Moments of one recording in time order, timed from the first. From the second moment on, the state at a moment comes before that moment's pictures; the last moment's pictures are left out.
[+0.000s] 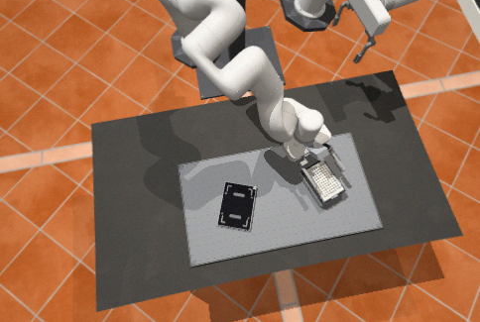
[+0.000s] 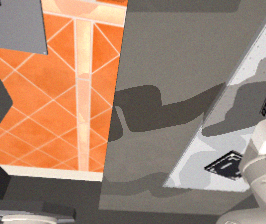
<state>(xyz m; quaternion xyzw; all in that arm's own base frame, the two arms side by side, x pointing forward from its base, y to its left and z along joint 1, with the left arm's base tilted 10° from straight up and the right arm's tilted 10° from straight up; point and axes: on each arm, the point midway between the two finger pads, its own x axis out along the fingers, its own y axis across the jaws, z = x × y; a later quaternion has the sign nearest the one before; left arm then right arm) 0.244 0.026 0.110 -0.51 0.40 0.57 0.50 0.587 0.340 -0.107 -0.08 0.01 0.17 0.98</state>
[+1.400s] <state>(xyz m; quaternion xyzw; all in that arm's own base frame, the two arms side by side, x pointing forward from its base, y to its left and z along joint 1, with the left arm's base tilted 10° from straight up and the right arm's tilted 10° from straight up) 0.244 0.026 0.110 -0.51 0.40 0.57 0.50 0.588 0.333 -0.145 -0.08 0.01 0.17 0.98</state>
